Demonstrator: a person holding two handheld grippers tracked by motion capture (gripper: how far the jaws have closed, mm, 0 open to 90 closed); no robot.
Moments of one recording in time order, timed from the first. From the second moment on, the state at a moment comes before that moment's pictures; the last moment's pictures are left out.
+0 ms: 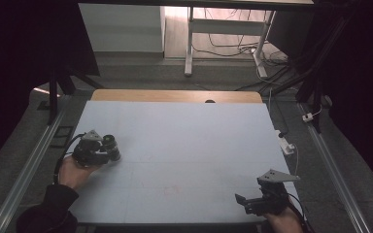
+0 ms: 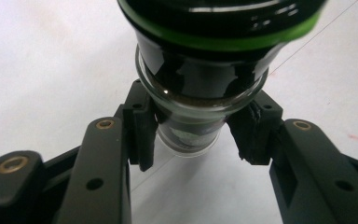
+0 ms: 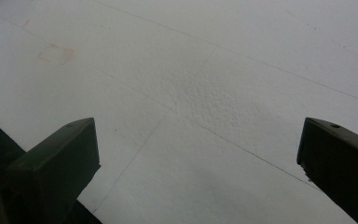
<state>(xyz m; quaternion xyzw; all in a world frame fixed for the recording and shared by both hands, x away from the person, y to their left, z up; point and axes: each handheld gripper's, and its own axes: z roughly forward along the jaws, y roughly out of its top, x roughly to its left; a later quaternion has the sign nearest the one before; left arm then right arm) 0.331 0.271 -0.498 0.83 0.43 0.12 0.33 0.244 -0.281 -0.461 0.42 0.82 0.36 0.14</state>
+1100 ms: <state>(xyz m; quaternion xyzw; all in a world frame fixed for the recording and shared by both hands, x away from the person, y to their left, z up) 0.360 0.159 -0.459 0.85 0.37 0.12 0.35 0.246 -0.281 -0.462 0.42 0.82 0.36 0.14</state>
